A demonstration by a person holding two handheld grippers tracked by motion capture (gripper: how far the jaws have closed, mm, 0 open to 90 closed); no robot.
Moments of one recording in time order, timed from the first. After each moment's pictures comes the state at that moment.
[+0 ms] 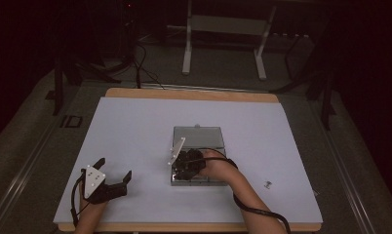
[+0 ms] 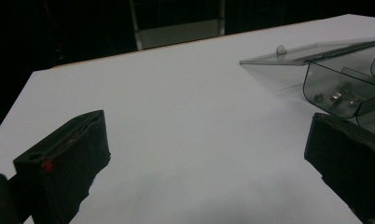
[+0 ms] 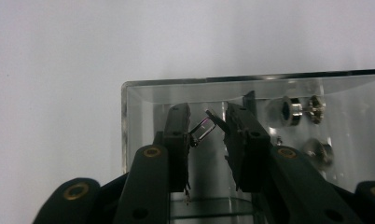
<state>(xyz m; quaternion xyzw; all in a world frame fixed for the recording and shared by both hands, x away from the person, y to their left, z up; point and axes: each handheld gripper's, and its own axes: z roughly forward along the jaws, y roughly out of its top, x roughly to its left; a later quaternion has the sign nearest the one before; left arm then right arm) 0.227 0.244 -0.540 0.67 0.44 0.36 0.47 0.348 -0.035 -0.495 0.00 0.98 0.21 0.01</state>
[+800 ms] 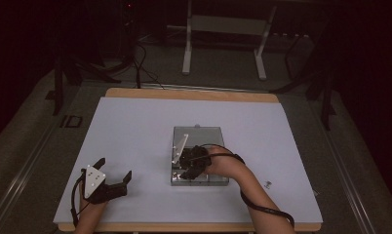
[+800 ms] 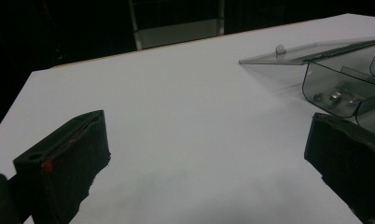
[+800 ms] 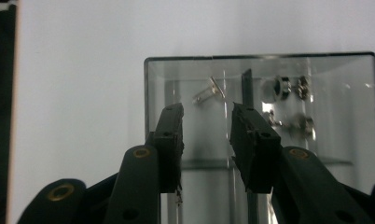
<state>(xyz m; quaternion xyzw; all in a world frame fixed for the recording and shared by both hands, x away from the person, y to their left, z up) 0.227 0.244 -0.541 0.67 0.44 0.36 0.47 0.345 -0.048 -0.466 -0.01 0.98 0.19 0.01</state>
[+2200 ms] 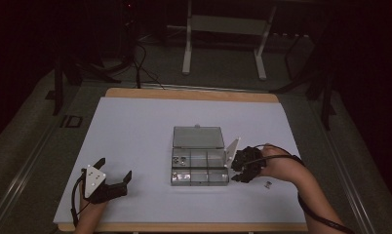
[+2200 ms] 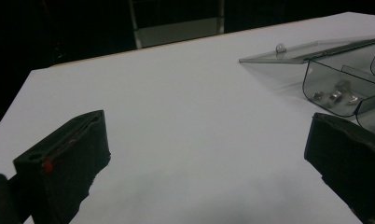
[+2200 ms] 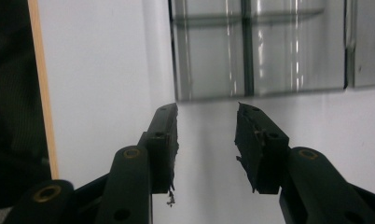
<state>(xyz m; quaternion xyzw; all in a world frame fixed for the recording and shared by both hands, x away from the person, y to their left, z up) 0.227 0.244 -0.540 0.67 0.44 0.36 0.47 0.326 -0.180 -0.426 0.00 0.99 0.10 0.04</state>
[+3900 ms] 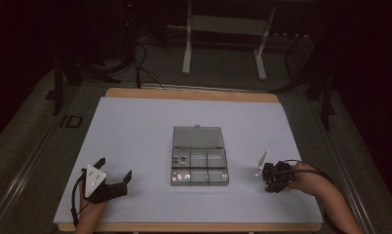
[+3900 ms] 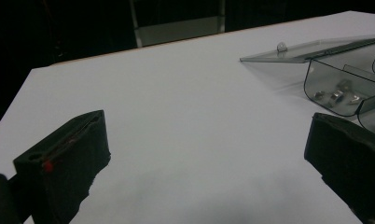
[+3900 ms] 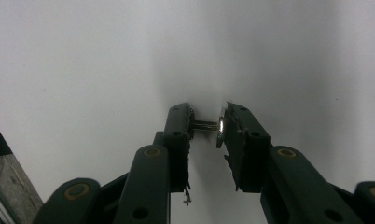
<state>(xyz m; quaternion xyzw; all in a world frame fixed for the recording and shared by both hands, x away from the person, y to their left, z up) 0.228 0.244 -0.540 0.67 0.45 0.36 0.47 0.330 -0.282 -0.494 0.13 0.99 0.00 0.01</state>
